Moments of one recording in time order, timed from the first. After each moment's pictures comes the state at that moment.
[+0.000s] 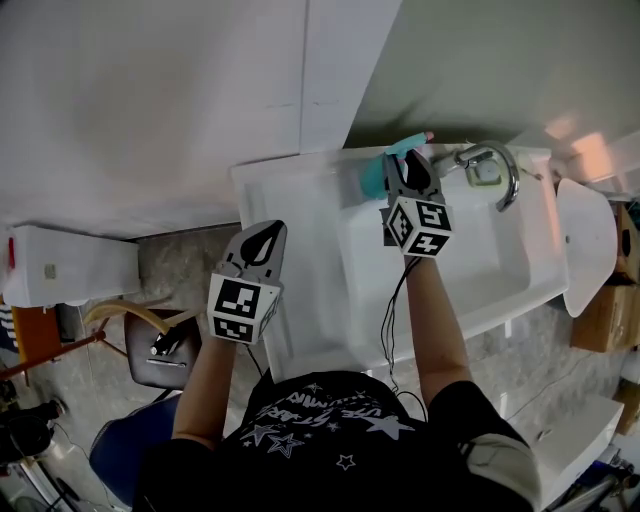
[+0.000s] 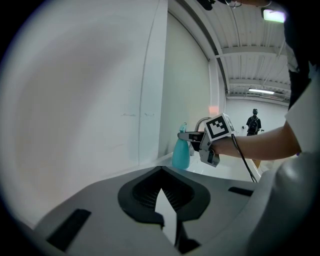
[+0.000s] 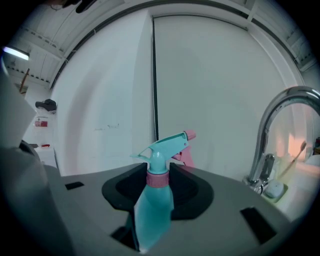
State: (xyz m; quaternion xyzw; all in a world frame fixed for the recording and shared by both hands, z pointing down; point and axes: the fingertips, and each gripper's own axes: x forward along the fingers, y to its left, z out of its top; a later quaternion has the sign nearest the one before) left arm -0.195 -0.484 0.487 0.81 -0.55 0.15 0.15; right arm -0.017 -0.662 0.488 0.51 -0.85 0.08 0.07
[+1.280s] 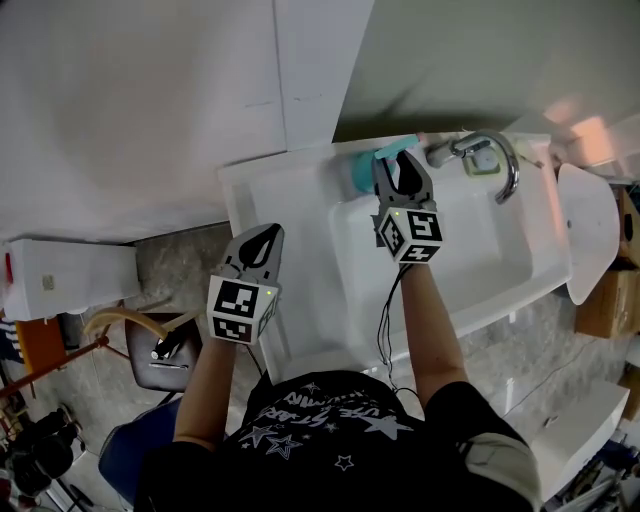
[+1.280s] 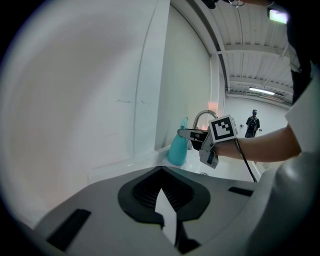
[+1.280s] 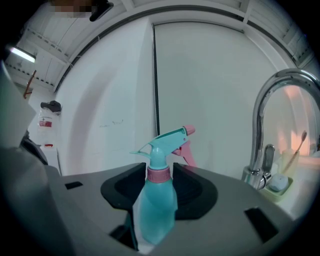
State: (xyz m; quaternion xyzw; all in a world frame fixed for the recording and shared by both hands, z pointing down) left arm -0.183 -0.490 0.516 0.81 -0.54 0.17 0.17; right arm -0.012 -0.652 0.506 0.50 -0.87 0.06 0.04
